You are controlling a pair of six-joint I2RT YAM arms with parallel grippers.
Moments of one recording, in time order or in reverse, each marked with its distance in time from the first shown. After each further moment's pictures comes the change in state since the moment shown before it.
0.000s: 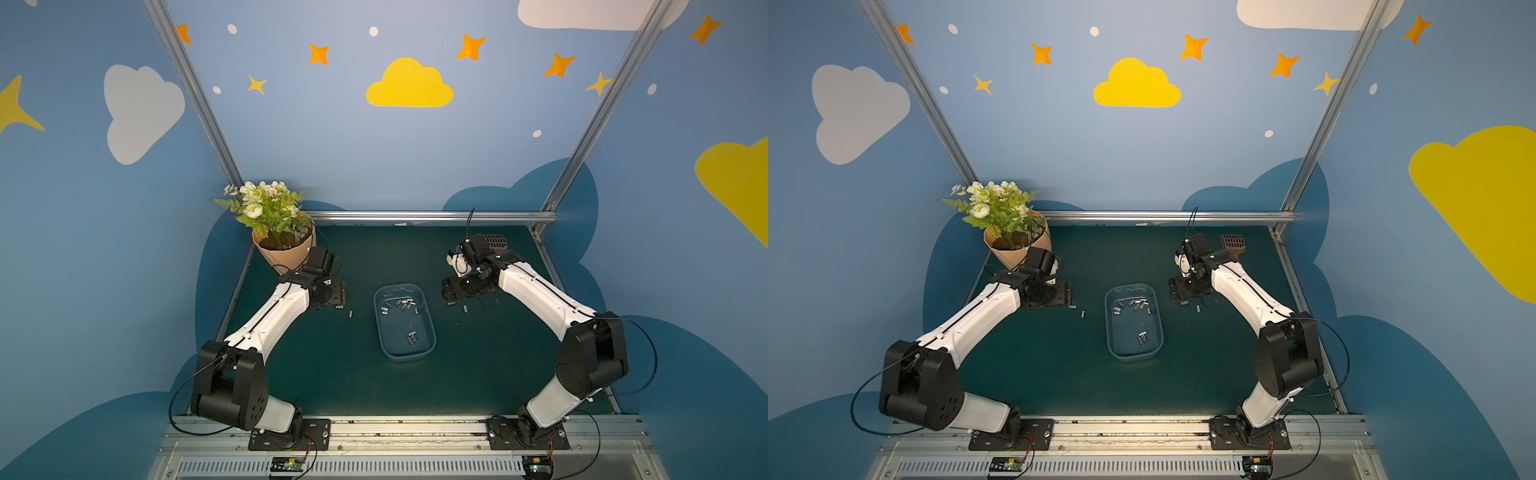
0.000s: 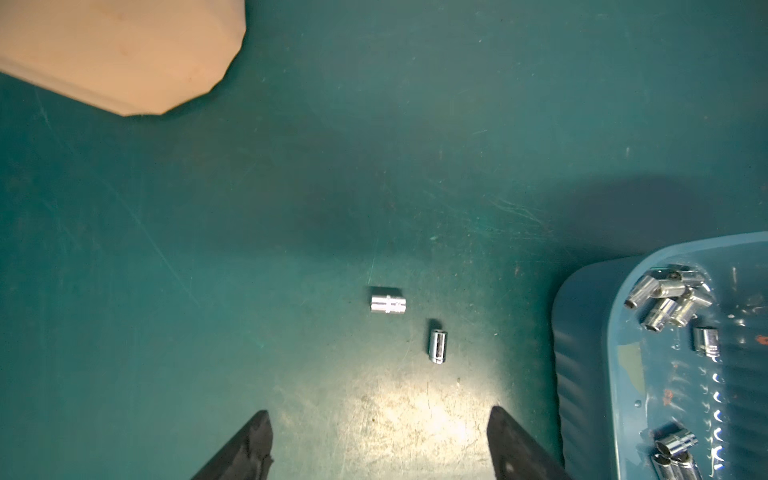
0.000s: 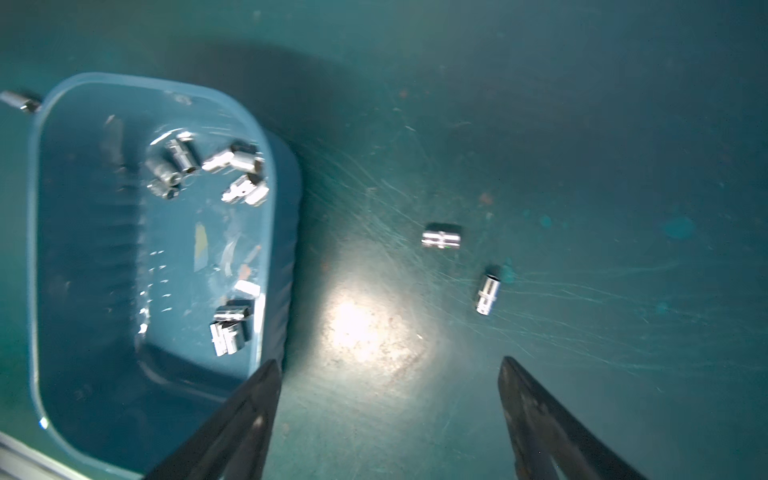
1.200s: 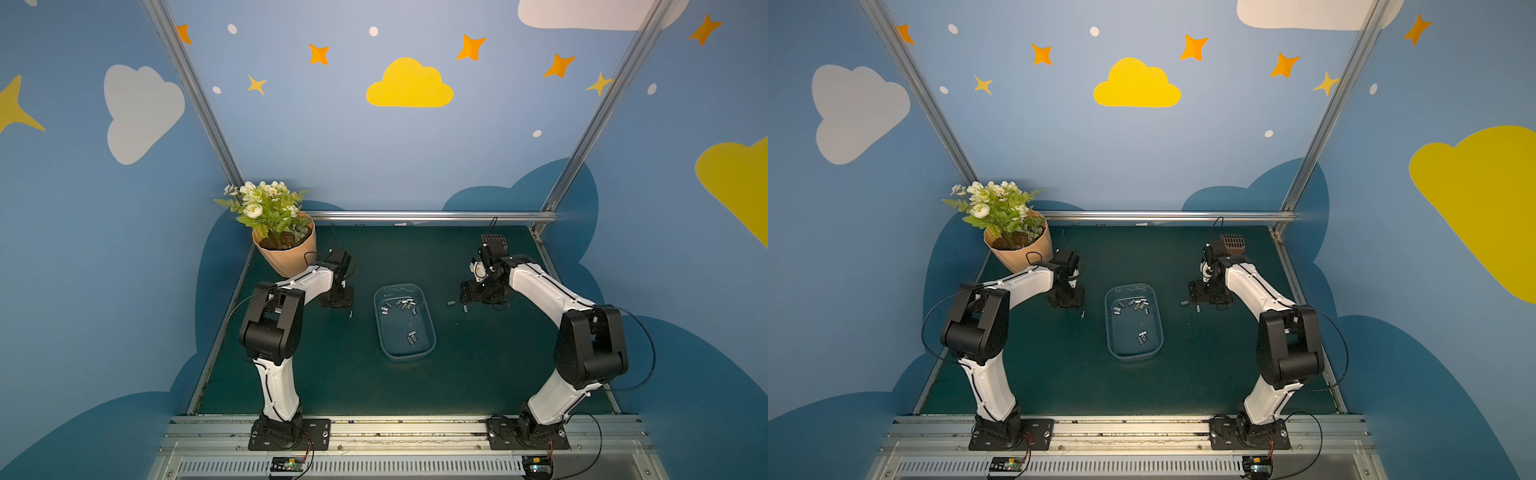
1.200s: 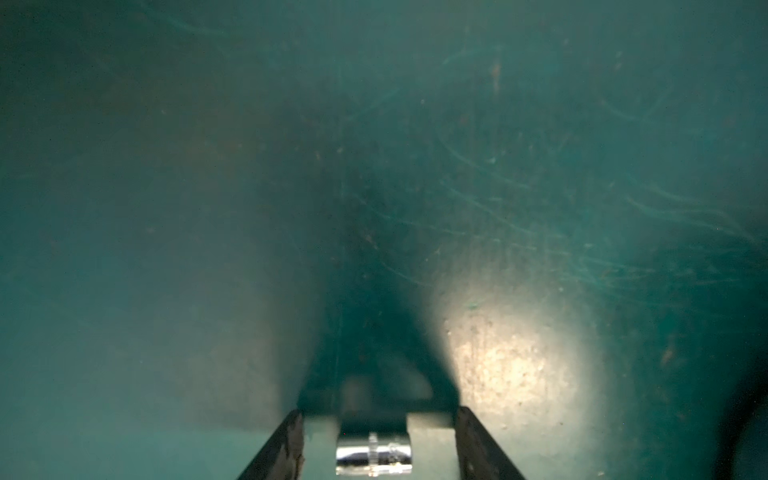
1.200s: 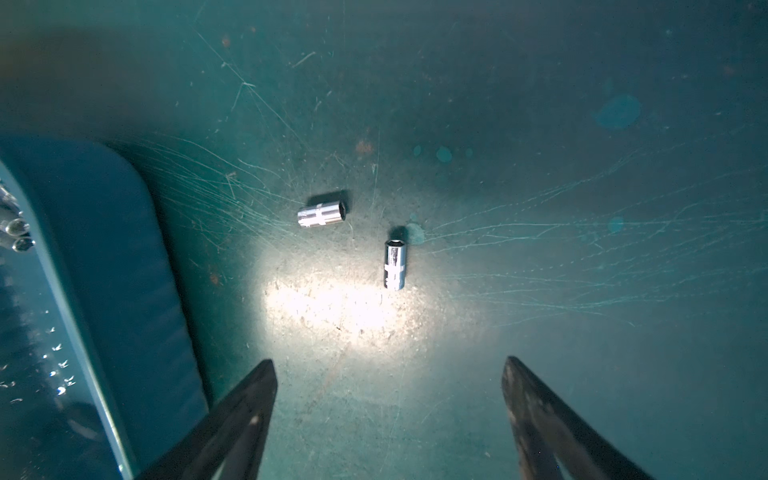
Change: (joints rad) left arm -0.006 0.470 0.175 0.043 0.017 0.098; right arm -0.196 0.043 -0.101 0.012 0.010 0.084
